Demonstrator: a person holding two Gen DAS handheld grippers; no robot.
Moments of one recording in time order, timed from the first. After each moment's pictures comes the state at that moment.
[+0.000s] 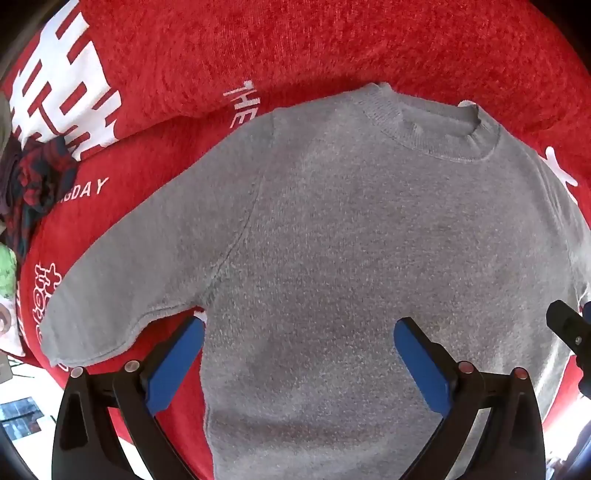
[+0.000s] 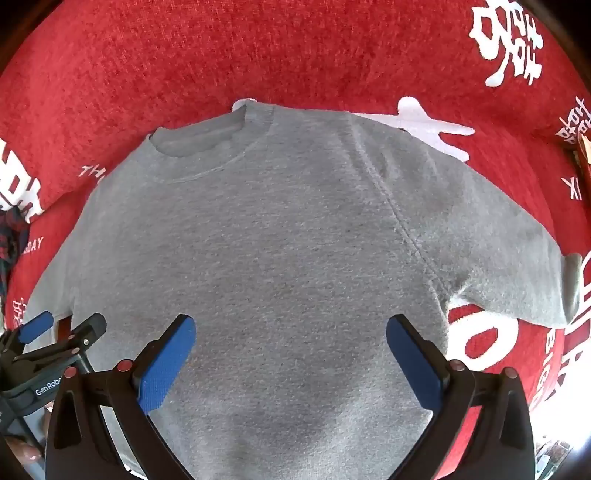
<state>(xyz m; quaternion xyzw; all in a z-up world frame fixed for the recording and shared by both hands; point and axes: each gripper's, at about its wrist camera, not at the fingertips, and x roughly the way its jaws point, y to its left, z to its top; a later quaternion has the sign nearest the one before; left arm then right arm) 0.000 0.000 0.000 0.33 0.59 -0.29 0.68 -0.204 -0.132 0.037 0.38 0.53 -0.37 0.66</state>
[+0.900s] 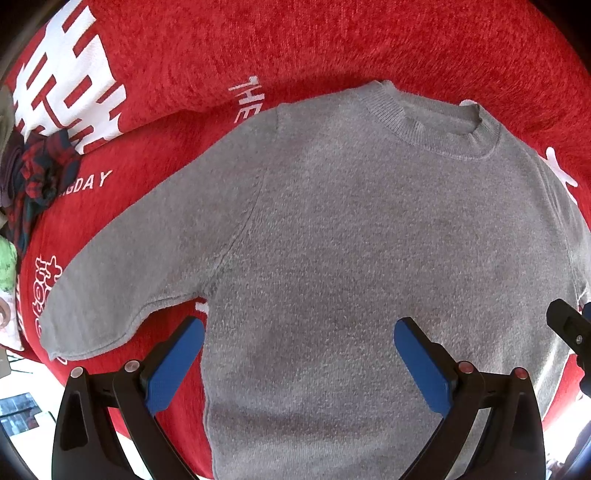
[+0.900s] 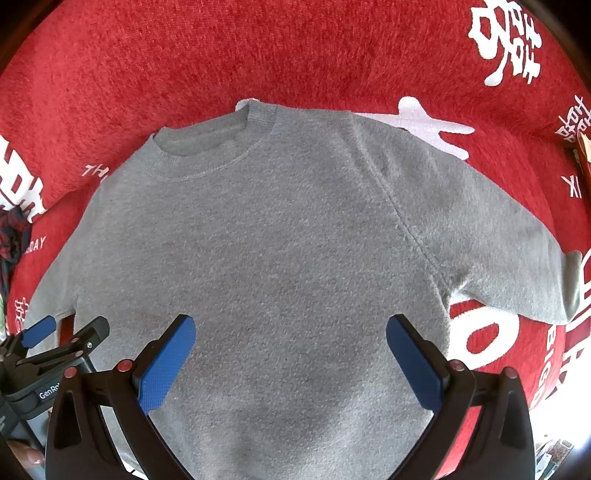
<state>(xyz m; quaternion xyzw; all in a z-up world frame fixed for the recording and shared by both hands) -0.004 0.010 0.006 0.33 0.59 -0.29 0.68 -0.203 -0.129 0.037 0.38 0.53 -0.37 0.66</state>
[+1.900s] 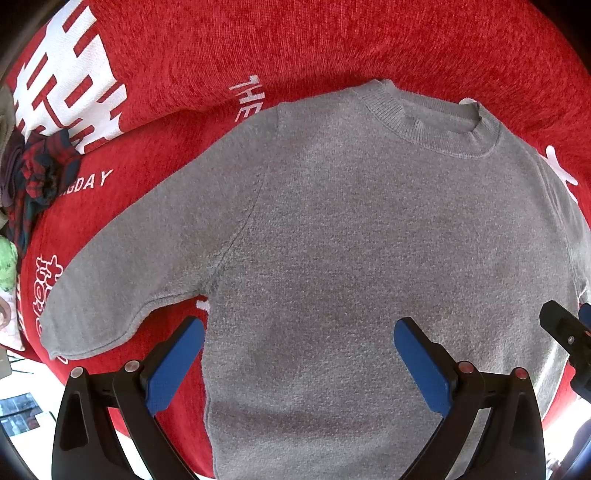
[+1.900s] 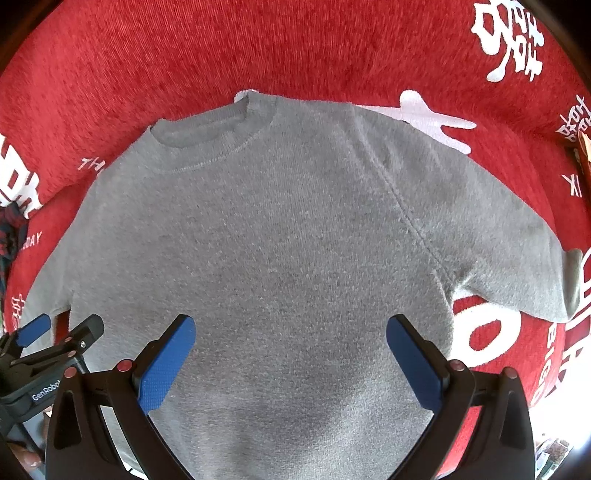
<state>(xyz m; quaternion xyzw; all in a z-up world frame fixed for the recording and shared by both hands) -0.004 0.010 0.001 0.33 0.60 -0.29 0.67 -0.201 -0.127 0.033 0.38 0.54 -0.37 0.65</state>
